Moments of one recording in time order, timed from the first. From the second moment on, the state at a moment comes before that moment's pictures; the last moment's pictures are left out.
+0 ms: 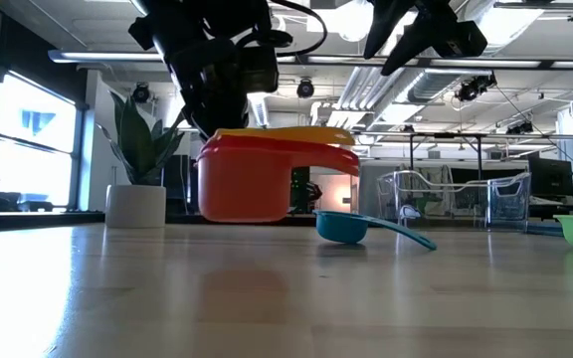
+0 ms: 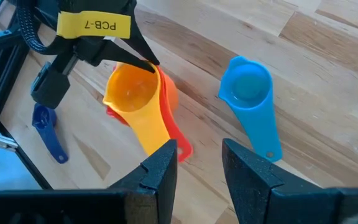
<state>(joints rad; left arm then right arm) -0.03 1.68 1.06 -0.38 0.08 -0.18 0.25 1.50 1.31 -0.82 0.23 1.21</state>
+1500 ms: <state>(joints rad) -0.05 1.73 1.06 -0.35 0.02 0.05 0.25 1.50 1.31 -0.83 0.24 1.19</state>
